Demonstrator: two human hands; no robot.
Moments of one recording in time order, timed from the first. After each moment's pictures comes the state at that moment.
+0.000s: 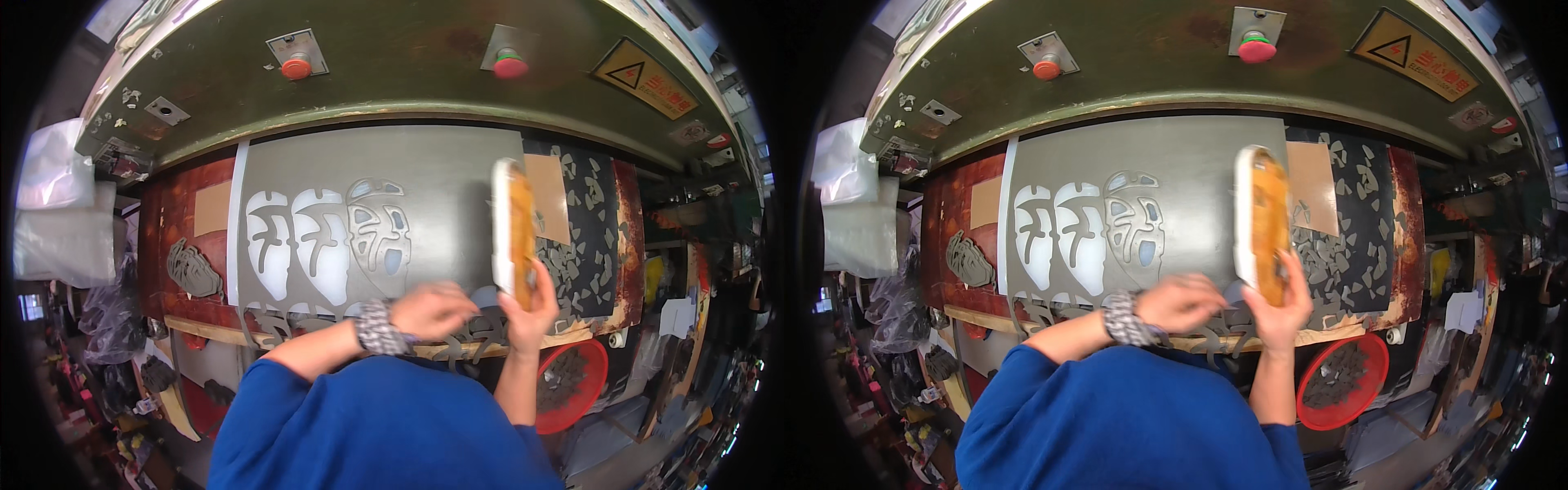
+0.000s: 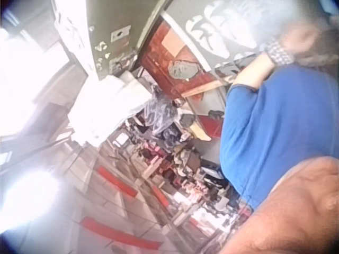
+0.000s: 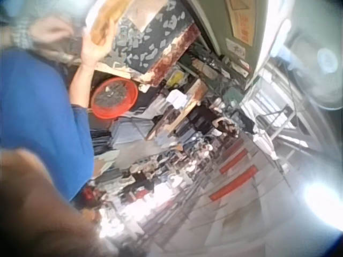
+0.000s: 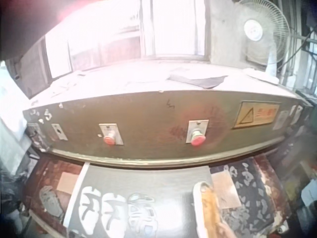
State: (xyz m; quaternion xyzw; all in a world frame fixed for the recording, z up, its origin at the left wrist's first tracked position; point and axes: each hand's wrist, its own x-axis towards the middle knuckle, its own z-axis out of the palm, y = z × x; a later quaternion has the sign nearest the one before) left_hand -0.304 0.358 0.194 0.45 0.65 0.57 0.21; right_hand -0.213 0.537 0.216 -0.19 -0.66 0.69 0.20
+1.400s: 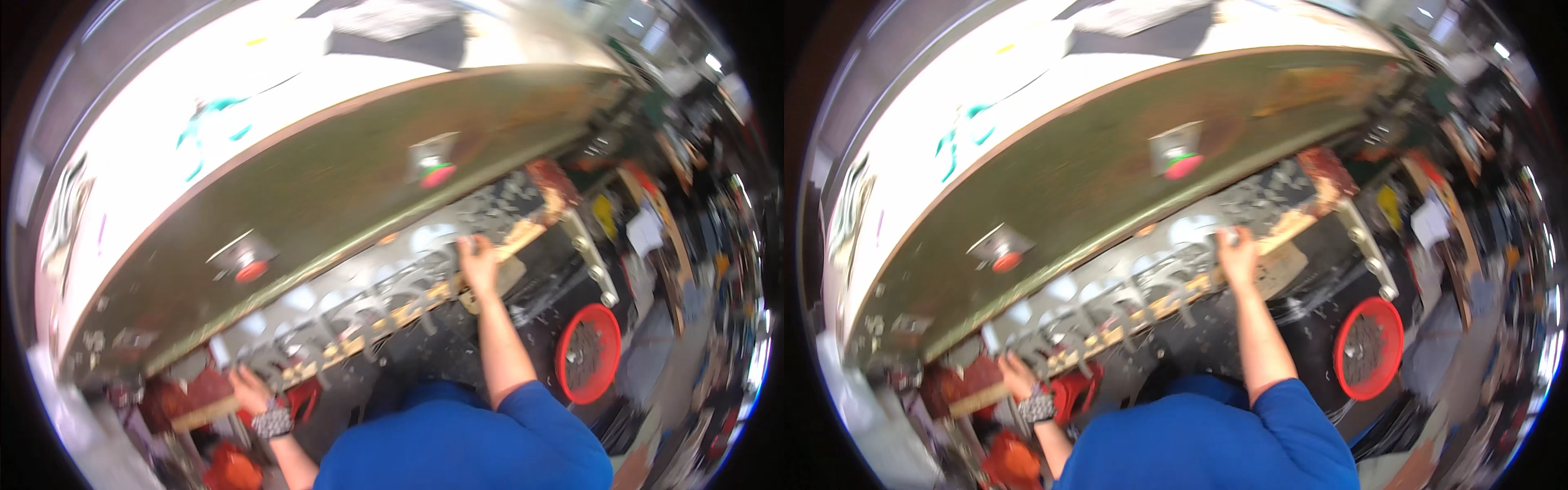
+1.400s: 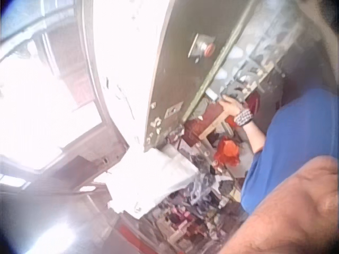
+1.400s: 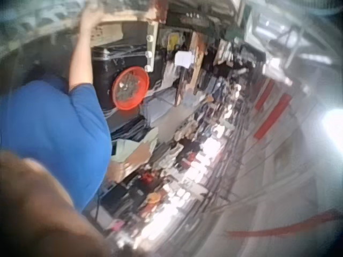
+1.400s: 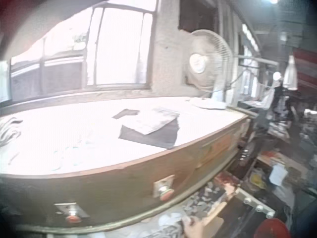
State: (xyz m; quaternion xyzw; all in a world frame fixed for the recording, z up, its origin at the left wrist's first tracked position) left_hand -0.504 0.086 0.116 -0.09 0.96 0.23 -0.14; right_hand -0.407 0.576 0.150 -0.49 -0.77 0.32 0.27
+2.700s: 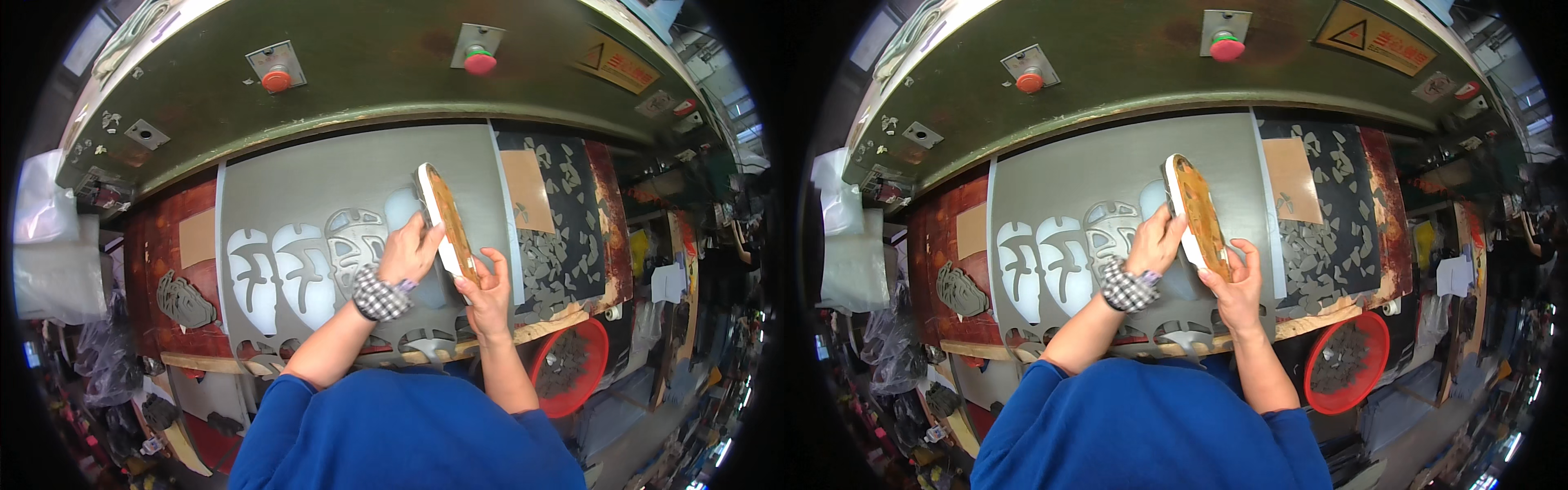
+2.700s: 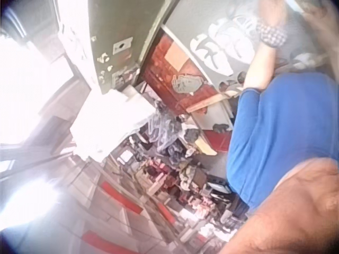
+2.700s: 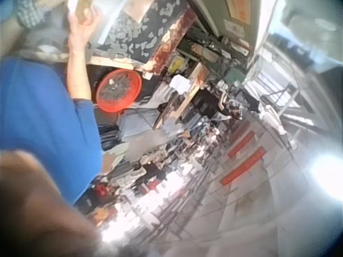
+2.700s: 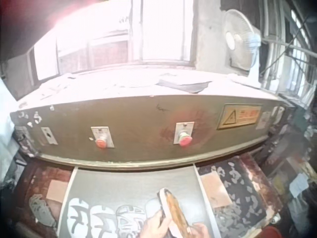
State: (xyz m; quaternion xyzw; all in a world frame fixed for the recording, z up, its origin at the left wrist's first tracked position) left_hand -0.500 0.411 0.203 0.22 0.79 0.55 0.16; right_hand -0.374 0.526 0.220 -0.22 -0.48 0.84 0.14
